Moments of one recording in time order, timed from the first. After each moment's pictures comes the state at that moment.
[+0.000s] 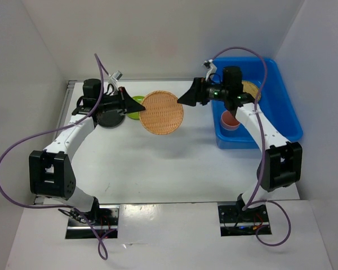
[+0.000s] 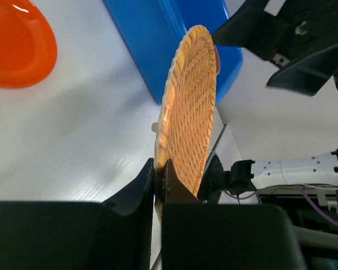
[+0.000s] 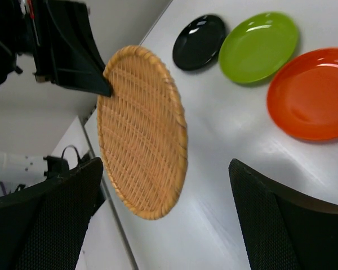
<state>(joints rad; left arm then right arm) -0.09 1.52 1.19 -0.05 0.95 -0.61 0.21 1.58 1.38 -0.16 -0.85 0.38</state>
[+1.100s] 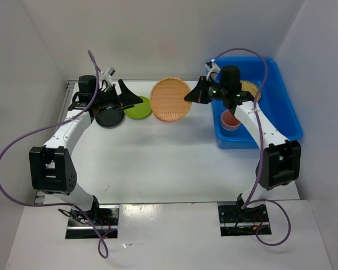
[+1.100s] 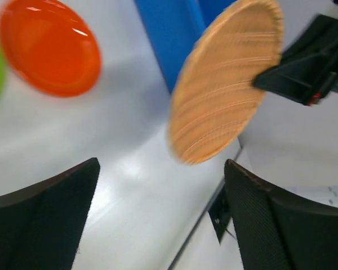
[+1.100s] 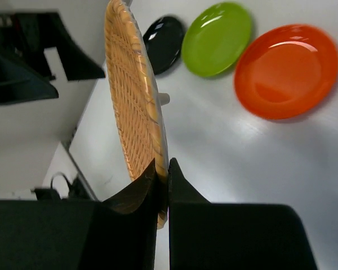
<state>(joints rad) -0.05 1.58 1.26 -0.12 0.90 -0.58 0.27 1.62 1.43 -0.28 -0.67 0.41</state>
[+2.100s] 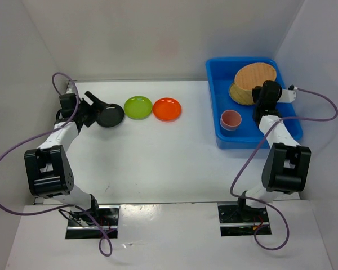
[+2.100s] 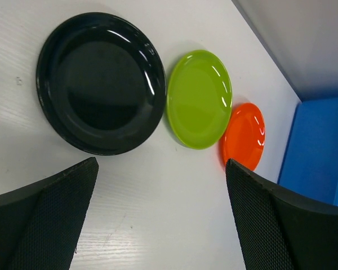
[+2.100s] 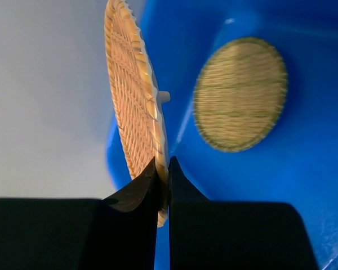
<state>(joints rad) 0.21 1.55 1.01 -0.04 0.32 -0.71 -0.17 1.53 1.09 0.19 0.28 1.10</state>
